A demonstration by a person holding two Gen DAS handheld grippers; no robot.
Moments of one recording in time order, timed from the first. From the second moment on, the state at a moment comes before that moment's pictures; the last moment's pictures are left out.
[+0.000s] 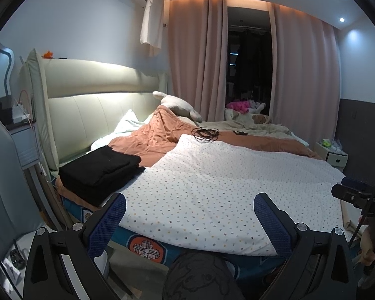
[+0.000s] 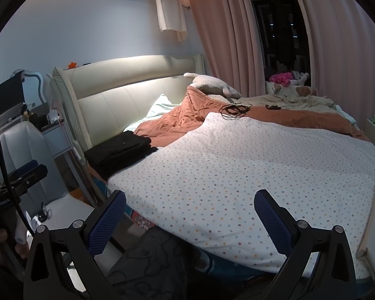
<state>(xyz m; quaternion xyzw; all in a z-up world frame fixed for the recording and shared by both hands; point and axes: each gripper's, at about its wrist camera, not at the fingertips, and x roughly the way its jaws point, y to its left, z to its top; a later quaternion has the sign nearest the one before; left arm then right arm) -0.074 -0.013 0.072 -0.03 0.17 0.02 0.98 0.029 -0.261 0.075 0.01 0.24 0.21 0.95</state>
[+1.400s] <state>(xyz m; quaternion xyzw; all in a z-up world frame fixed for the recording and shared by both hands) -0.078 -0.012 0.075 -0.04 0.16 0.00 0.99 0.028 -0.258 0.076 0.01 0.25 0.21 0.95</state>
